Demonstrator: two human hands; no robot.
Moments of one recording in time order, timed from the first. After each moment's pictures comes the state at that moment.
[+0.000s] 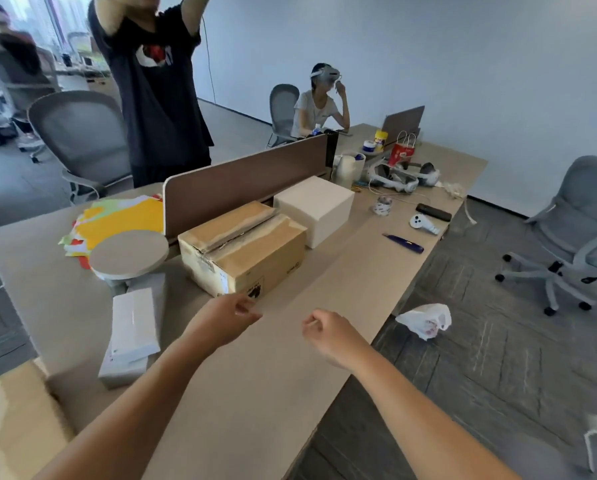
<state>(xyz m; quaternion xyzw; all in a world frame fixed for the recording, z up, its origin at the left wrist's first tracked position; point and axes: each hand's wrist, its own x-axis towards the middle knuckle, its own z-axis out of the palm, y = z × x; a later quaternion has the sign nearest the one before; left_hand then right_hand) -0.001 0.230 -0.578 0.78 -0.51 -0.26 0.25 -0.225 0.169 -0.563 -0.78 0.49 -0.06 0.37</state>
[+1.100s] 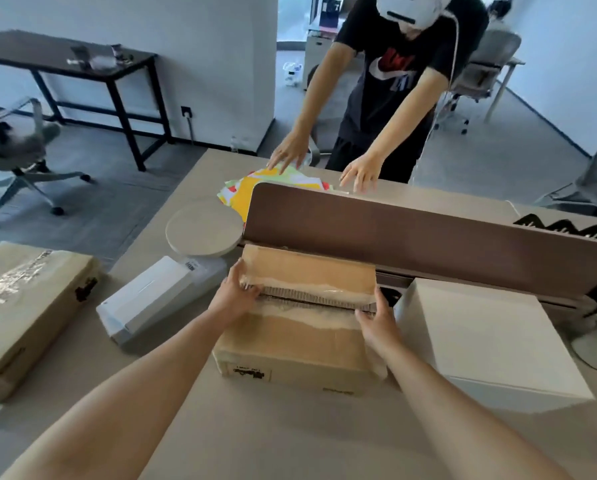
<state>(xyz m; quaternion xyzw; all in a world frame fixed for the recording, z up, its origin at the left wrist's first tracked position) 0.116 -0.013 -0.664 0.87 0.05 -0.15 0.47 0.023 -0.296 -0.671 -0.87 0.27 0.04 0.42</state>
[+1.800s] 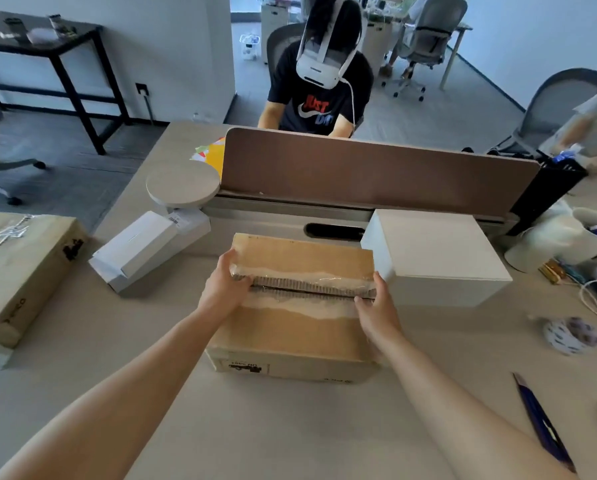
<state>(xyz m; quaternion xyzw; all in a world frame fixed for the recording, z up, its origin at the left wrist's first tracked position) -0.035 -0.008 -0.649 0.87 0.05 -0.16 0.47 -0.151 -0.269 -0.658 -0.84 0.32 -0.03 0.43</state>
